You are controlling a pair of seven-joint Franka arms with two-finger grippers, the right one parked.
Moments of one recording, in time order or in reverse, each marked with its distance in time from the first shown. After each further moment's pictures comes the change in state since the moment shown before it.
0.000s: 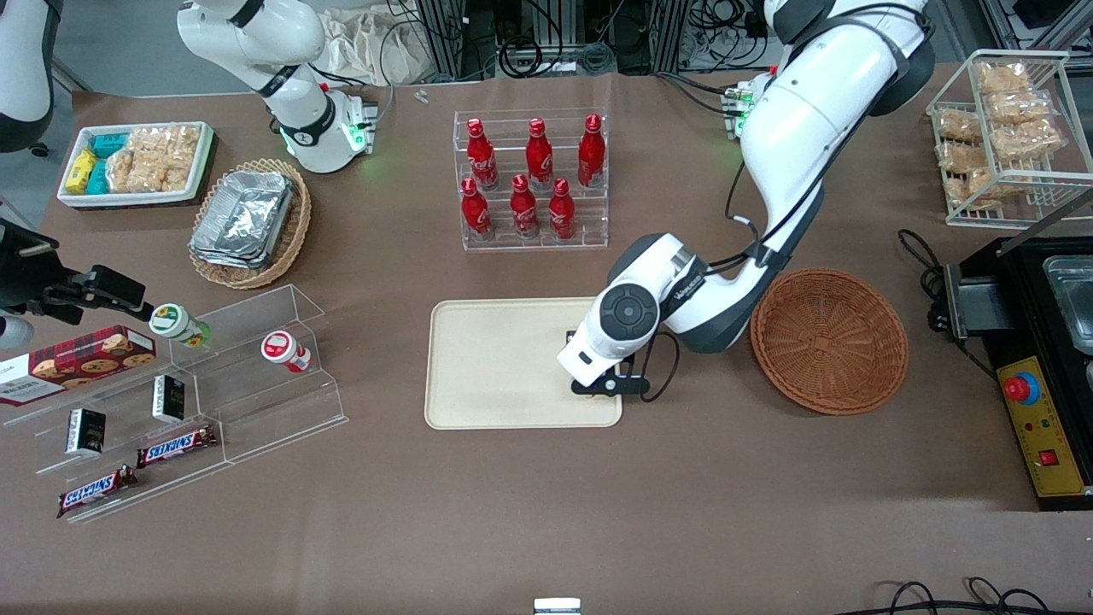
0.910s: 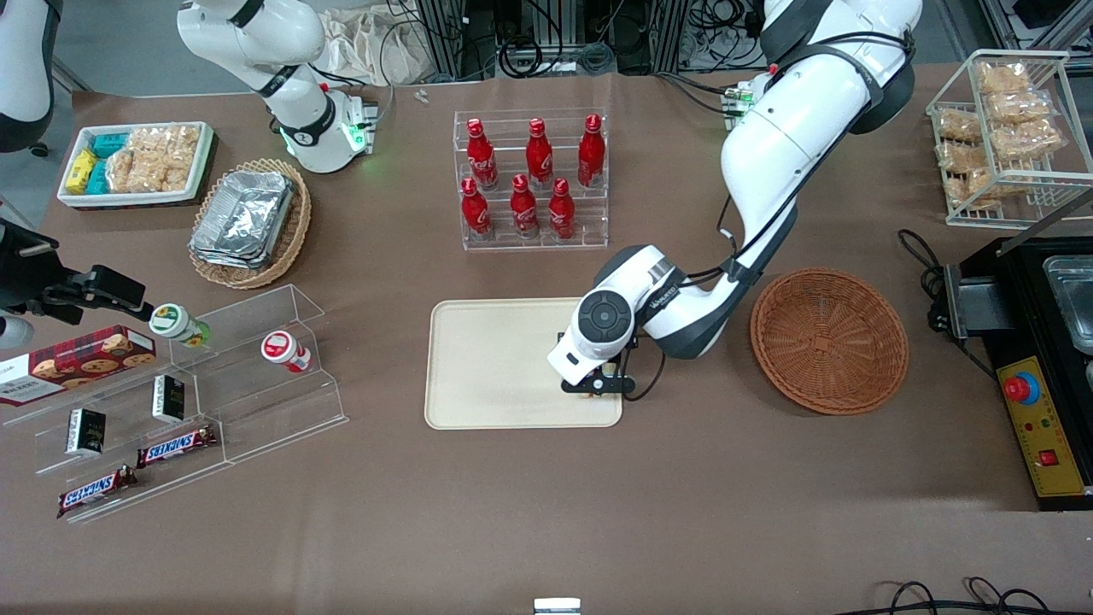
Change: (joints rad) arm -0.029 0.059 0.001 0.012 0.083 0.021 -0.050
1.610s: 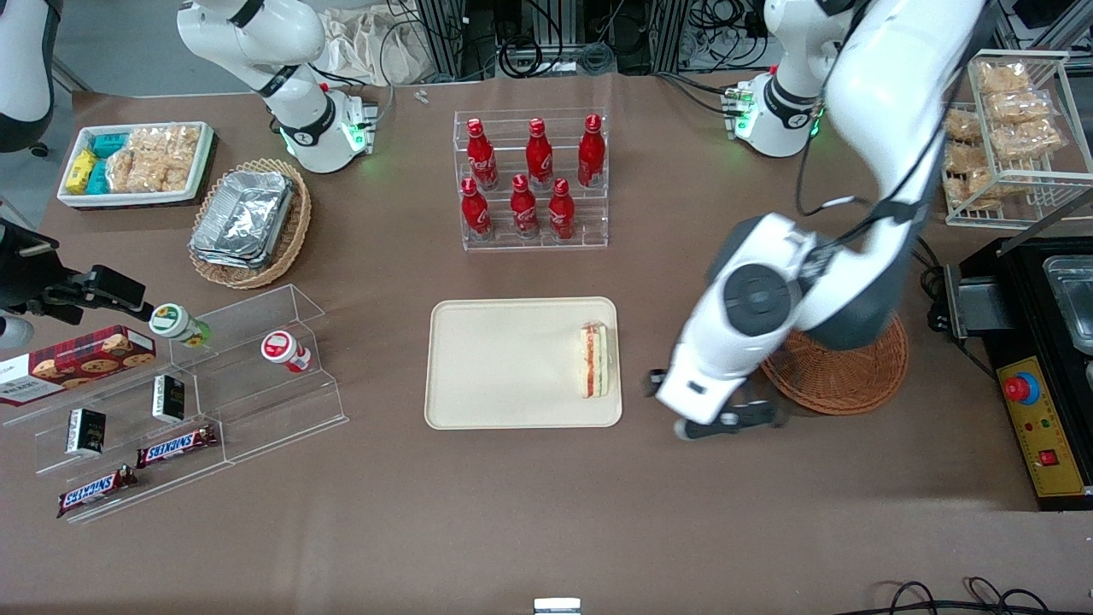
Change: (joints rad) arm 0.253 -0.308 0.005 0.069 -0.003 -0.195 0.030
